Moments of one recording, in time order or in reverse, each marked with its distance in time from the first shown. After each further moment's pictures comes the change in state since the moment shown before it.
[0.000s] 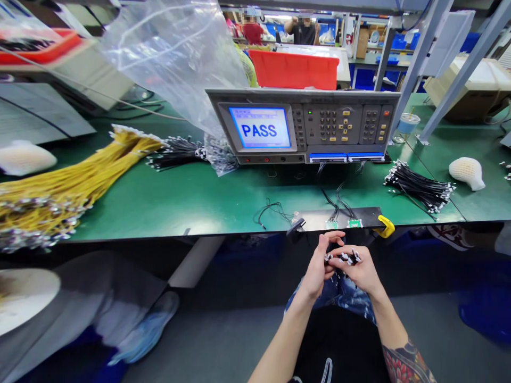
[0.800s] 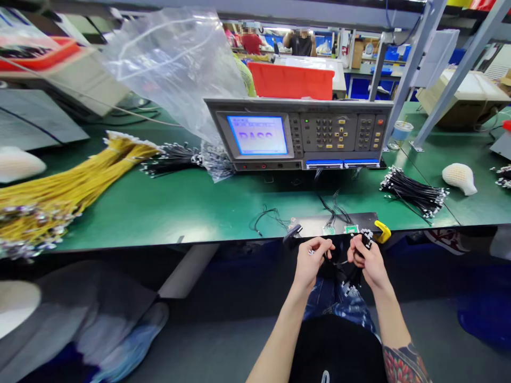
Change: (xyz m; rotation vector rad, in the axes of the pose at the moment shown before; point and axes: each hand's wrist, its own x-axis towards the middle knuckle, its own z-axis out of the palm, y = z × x) left_hand 0.031 -0.007 -0.015 0.147 0.187 0.165; right_hand 0.017 0.011 -0.027 0.389 0.166 0.308
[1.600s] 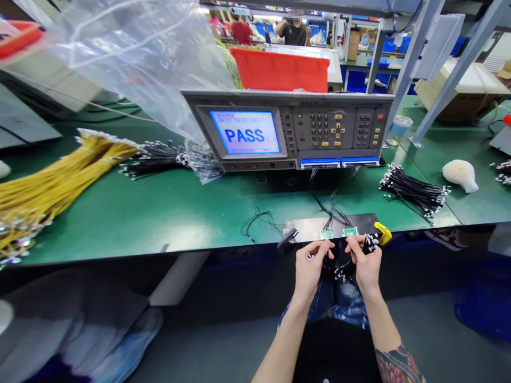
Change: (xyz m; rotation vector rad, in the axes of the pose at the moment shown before) left_hand 0.001 -0.011 0.002 0.243 0.100 0.099; right_hand 0.007 0.017 0.022 -0.157 0.448 -0.299
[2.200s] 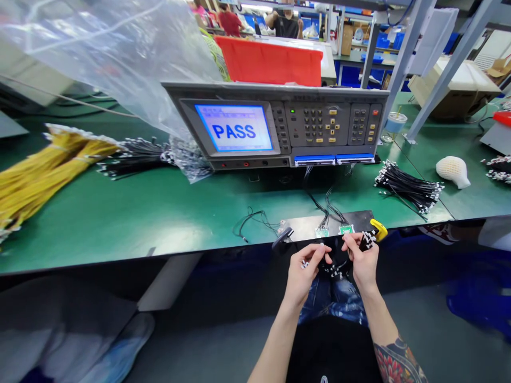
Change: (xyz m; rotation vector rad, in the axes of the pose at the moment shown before) left_hand -0.010 0.003 -0.014 -0.203 -0.190 -0.120; right_hand 0.002 -0.003 -0.001 -0.035 -0.019 -0.031
